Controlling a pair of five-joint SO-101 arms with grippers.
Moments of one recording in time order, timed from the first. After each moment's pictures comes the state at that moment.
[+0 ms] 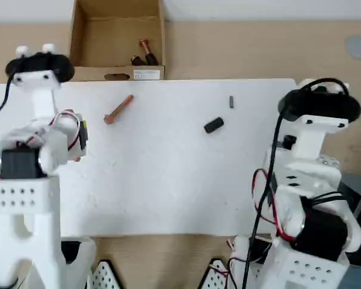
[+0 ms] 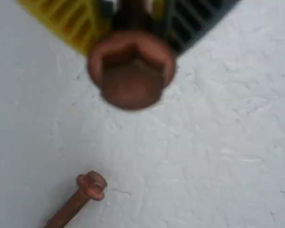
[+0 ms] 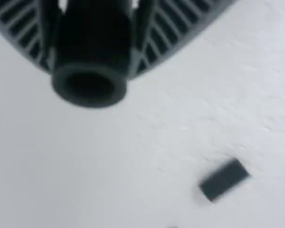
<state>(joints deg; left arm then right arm) -5.2 -44.9 26.4 75.1 -5.1 10.8 -63.3 26.7 87.5 -5.1</state>
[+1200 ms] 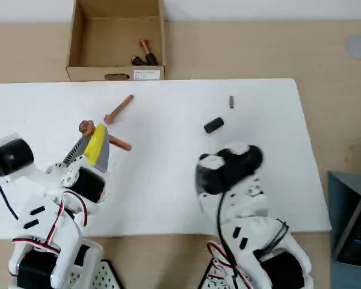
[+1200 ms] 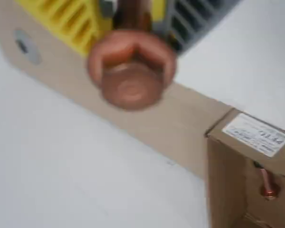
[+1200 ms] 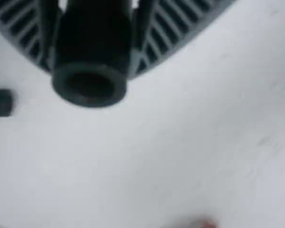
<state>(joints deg) 11.2 -103.7 65.9 48.1 32.7 -28.4 -103.6 65.5 73.8 -5.8</state>
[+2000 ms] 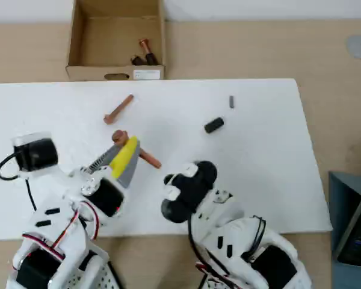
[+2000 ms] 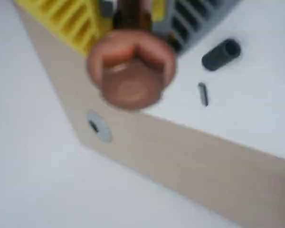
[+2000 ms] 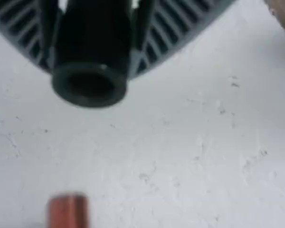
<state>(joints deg) 25.4 -103.9 66.1 48.0 34.3 -45.5 -103.6 70.8 71.5 -0.1</state>
